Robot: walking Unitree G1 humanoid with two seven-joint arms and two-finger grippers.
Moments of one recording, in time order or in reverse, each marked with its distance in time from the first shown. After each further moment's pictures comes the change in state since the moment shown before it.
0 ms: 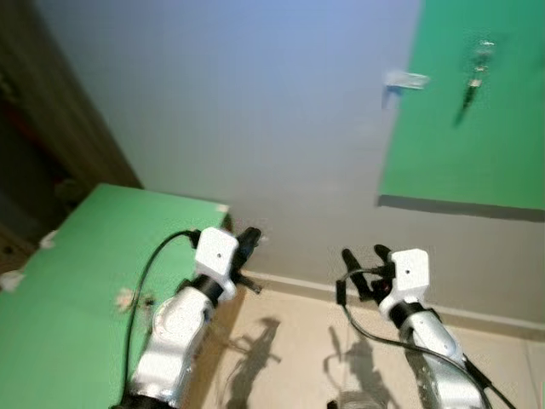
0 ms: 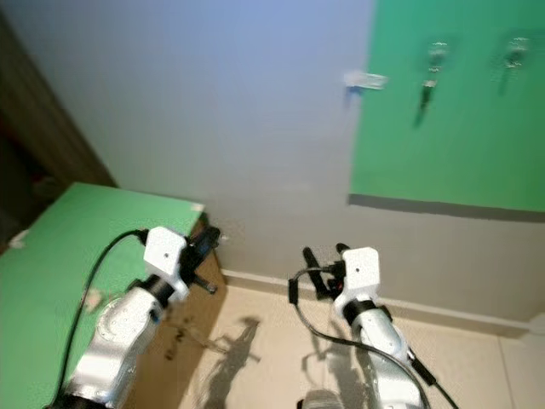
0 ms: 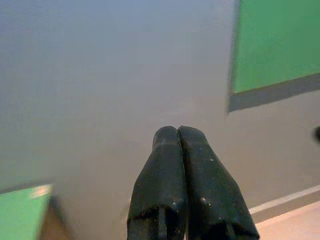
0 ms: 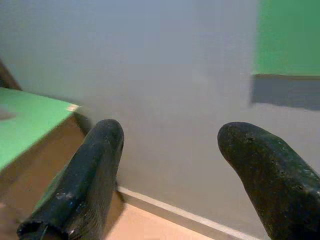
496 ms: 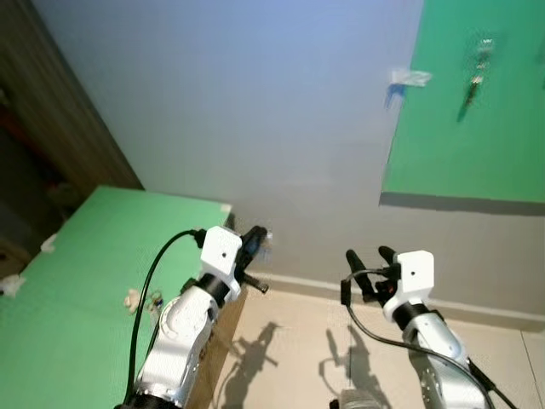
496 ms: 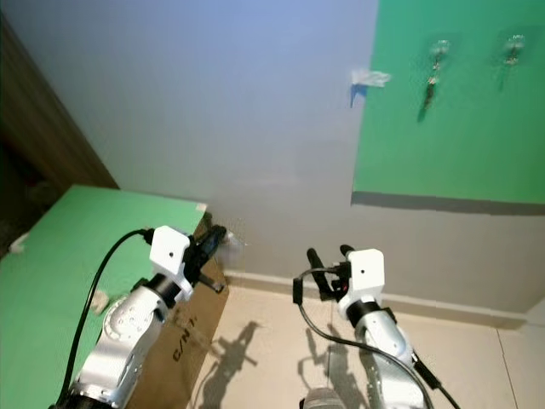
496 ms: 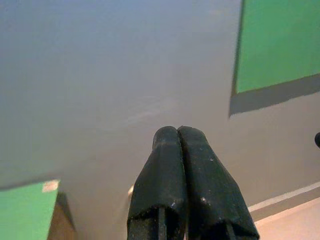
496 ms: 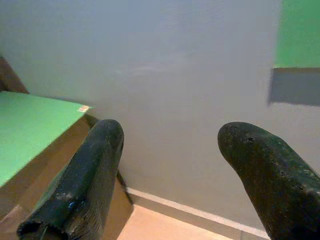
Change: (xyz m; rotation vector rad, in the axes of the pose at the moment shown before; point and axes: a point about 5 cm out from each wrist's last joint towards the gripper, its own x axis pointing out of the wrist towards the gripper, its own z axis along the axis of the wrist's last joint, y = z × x) left arm -0.001 0.002 0.000 -0.006 -0.003 0.024; right arm -0.002 0.002 -0.001 0.021 -0.001 0.003
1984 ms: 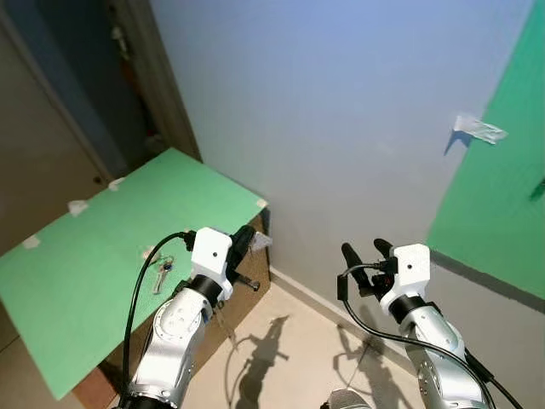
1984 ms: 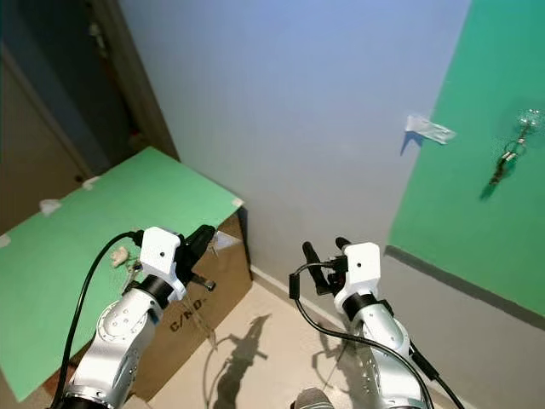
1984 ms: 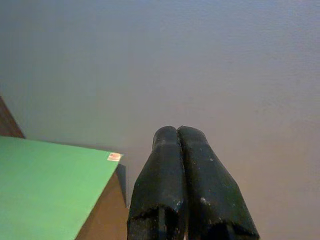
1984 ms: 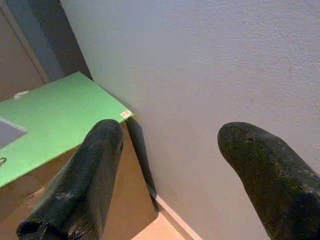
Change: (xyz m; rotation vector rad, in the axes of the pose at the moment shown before) left arm -0.005 0.009 -0.003 -0.001 0.011 0.072; right arm 0.006 0.000 0.008 -0.013 -0.026 0.025
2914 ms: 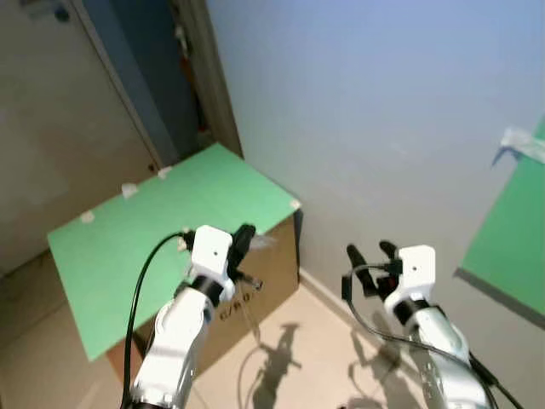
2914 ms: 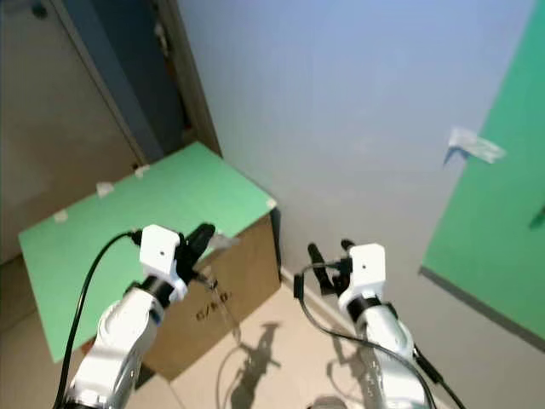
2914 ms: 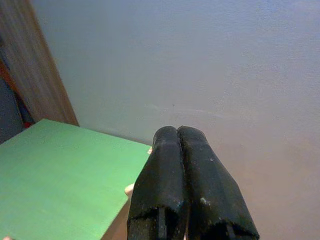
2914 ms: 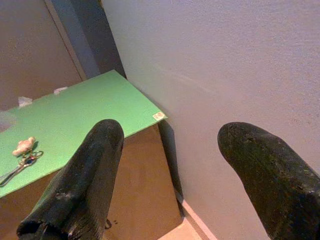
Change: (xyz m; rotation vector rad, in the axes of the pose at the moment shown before) left arm -0.001 -0.004 0.006 -0.021 -0.012 0.020; right arm -0.002 0.000 -0.003 0.015 0.002 -0.021
